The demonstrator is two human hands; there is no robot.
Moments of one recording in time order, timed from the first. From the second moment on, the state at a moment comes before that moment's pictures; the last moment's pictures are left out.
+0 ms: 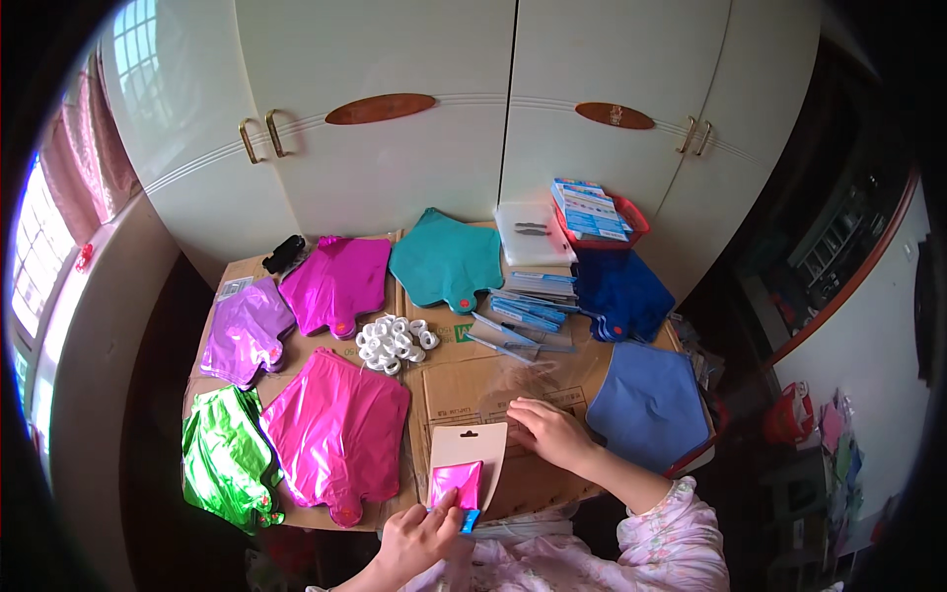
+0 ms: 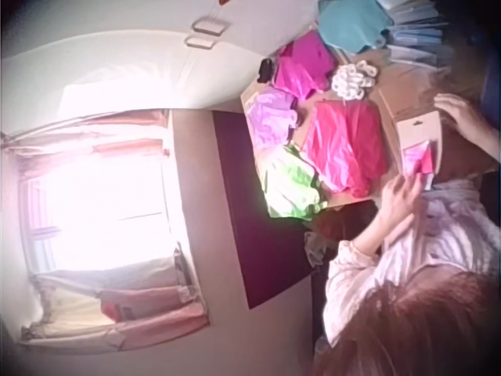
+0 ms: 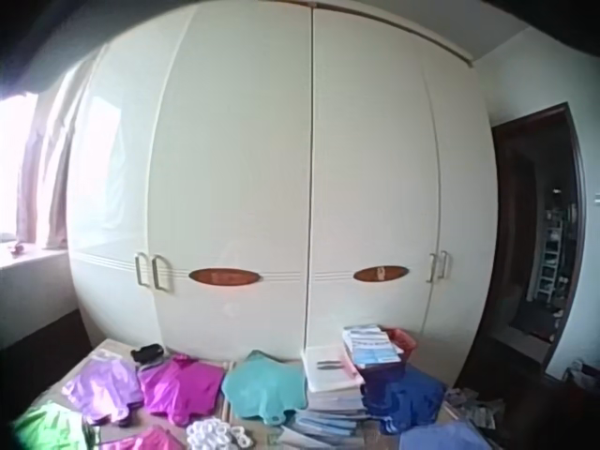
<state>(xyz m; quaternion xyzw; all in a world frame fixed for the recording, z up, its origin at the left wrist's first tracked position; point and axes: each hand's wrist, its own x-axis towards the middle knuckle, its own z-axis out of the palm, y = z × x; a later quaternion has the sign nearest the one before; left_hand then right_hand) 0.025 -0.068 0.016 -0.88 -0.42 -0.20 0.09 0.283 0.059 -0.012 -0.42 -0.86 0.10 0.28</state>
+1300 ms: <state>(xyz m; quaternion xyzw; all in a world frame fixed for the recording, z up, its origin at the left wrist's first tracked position) 0.033 -0.039 0.035 -0.94 -0.33 -0.05 0.11 0.266 0.032 -0.018 -0.45 -0.84 0.01 0.30</state>
